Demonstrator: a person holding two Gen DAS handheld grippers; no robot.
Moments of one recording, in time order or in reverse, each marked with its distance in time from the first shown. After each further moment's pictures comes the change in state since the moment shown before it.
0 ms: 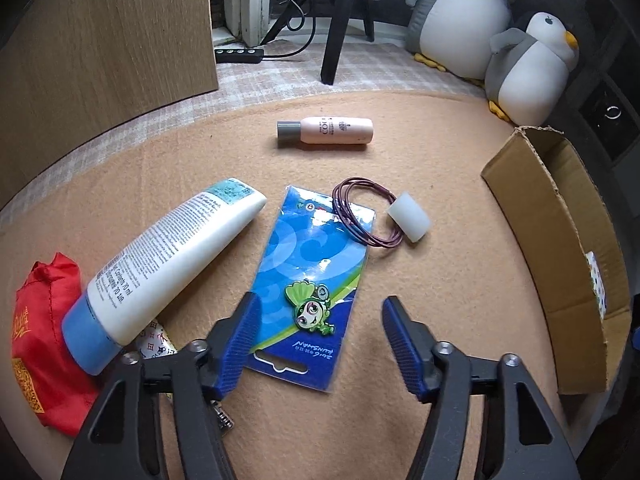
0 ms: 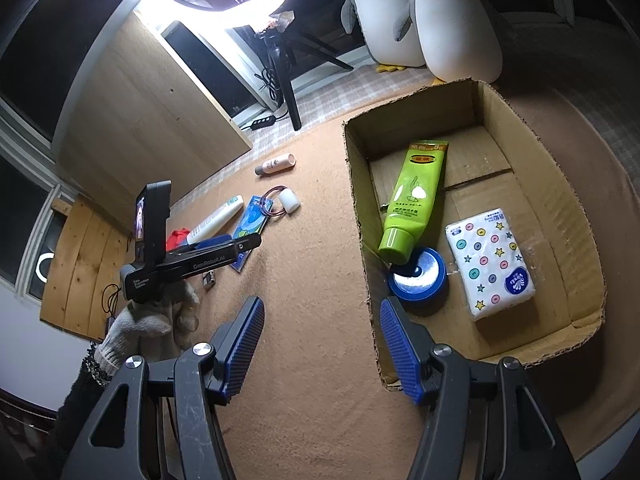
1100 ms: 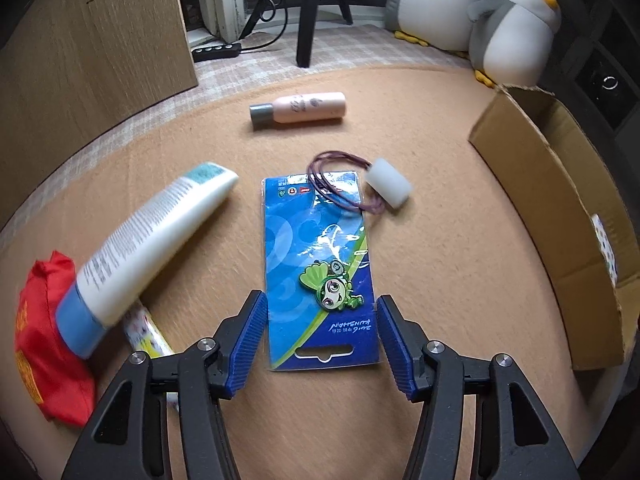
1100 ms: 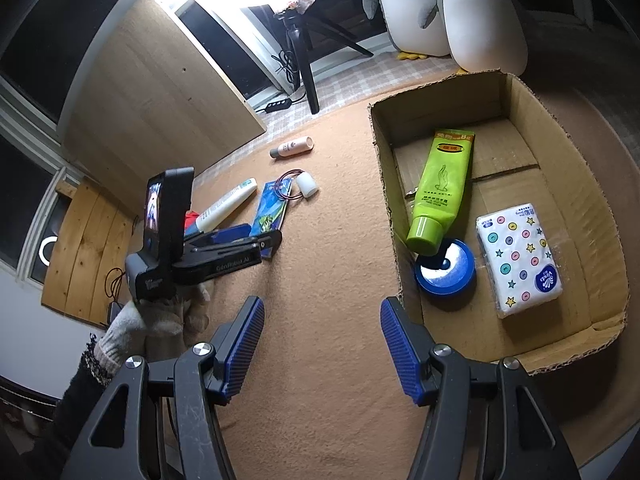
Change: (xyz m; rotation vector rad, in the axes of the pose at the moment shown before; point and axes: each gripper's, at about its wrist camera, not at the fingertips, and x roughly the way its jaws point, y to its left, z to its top) left arm -0.003 -0.020 -0.020 0.078 0.027 0.040; right arm 0.011 0.017 -0.005 -0.033 0.040 0.020
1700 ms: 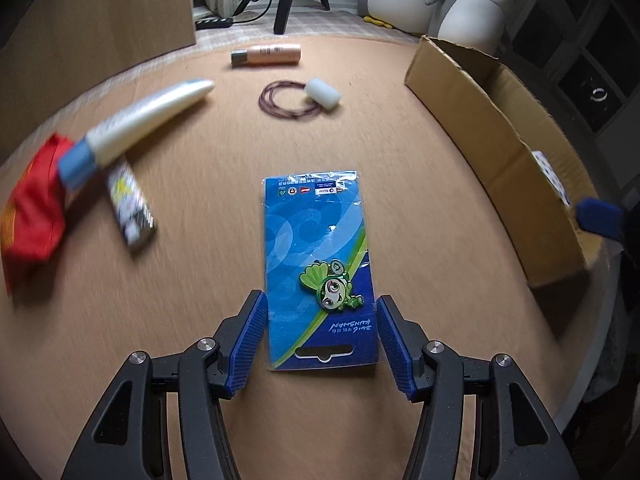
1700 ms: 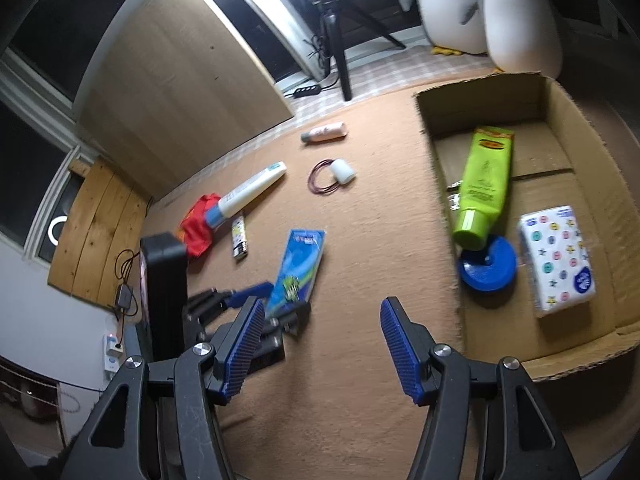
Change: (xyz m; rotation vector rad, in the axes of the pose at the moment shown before) left arm -0.041 -0.035 -0.094 -0.074 0.001 -0.075; right arm 0.016 0.028 -0.005 -0.063 0.035 0.048
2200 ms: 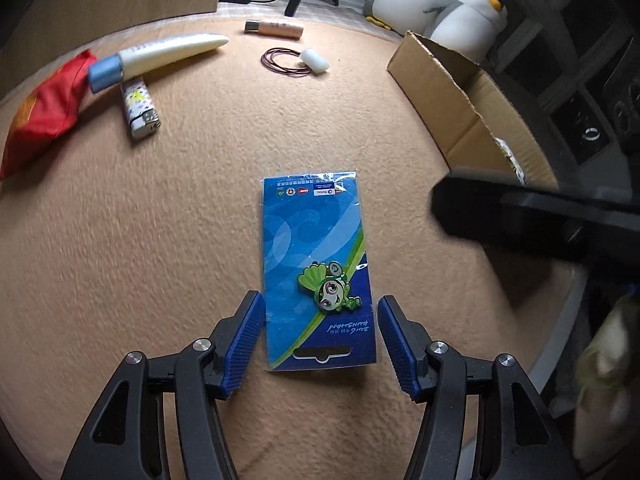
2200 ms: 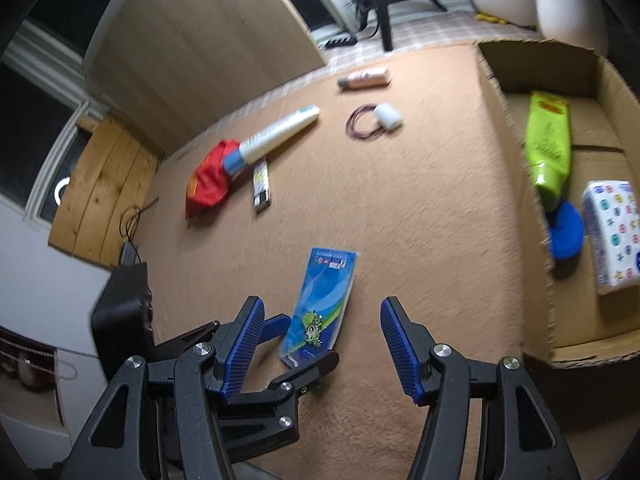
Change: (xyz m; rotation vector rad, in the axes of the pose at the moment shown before) left arm -0.022 -0.009 -0.054 -0.138 -0.002 -0.109; right arm 0.043 0.026 -0.023 -0.070 0.129 0.035
